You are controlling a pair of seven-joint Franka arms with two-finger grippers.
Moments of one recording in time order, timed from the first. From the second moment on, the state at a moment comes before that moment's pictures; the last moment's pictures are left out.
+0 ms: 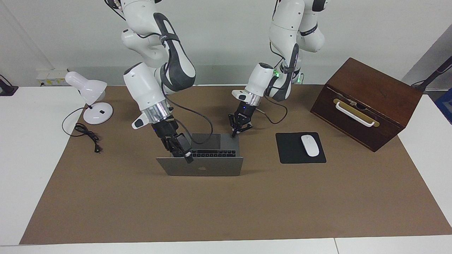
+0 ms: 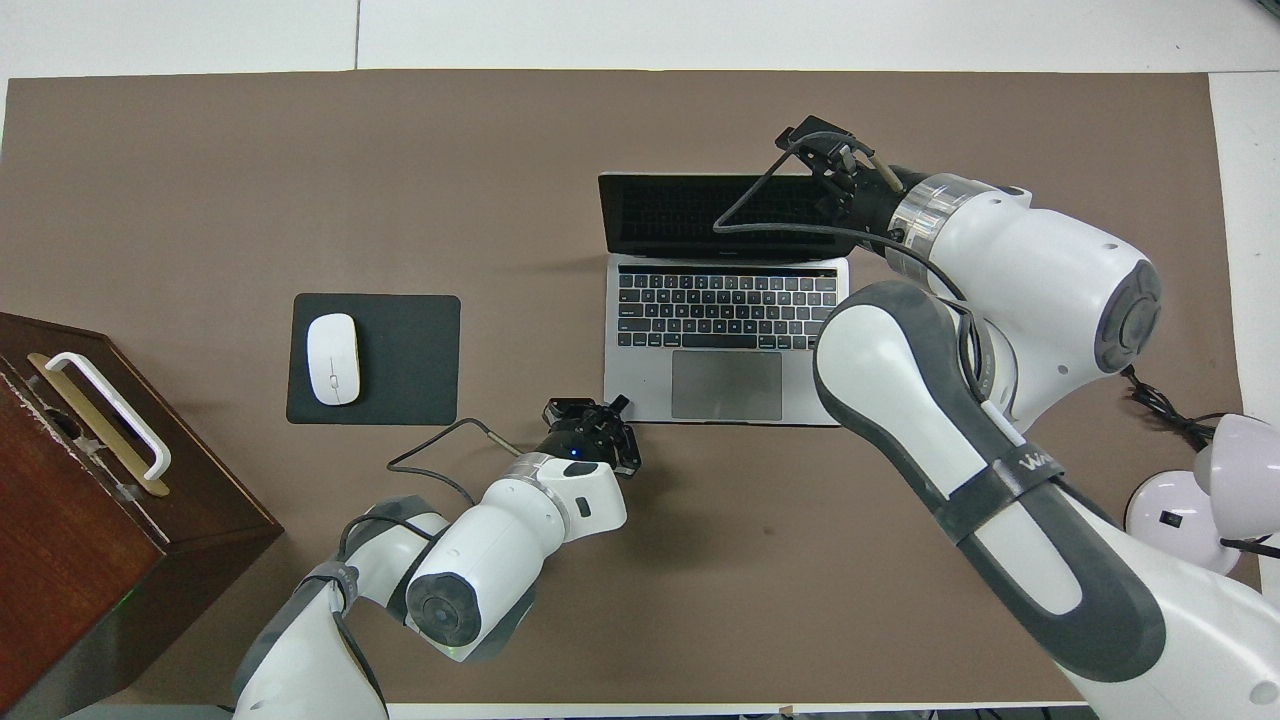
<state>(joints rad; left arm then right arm) -0.73 0.26 -0.01 -2.51 -0.02 3.50 -0.01 0.32 0.25 0.01 -1.92 0.75 2.86 0.42</state>
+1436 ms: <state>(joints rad) -0.61 0.08 0.01 -2.37 -0.02 3.00 -0.01 0.13 0.05 -0.01 -1.83 0.23 2.16 0.30</state>
